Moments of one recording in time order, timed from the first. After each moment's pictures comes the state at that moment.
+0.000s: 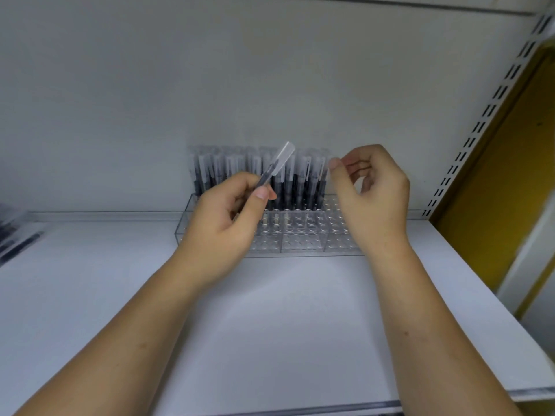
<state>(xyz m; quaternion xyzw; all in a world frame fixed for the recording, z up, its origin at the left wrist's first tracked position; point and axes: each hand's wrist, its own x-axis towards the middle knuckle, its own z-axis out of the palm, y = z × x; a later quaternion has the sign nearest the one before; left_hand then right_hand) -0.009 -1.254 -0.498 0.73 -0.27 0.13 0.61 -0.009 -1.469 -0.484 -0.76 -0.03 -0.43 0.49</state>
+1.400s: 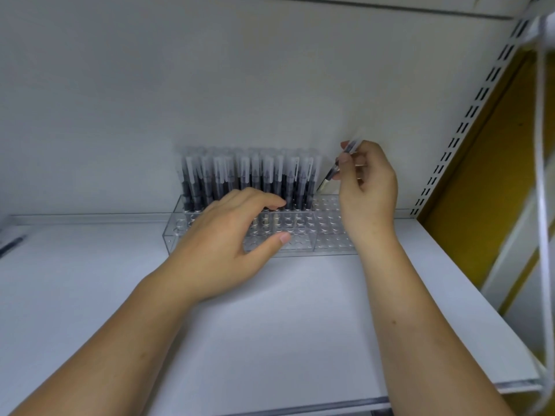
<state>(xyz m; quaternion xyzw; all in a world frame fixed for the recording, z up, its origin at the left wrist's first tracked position) -0.012 -1.250 -0.504 0.88 -0.35 0.15 0.28 0.009 -1.484 -0.491 -0.75 0.00 -0.43 0.50</state>
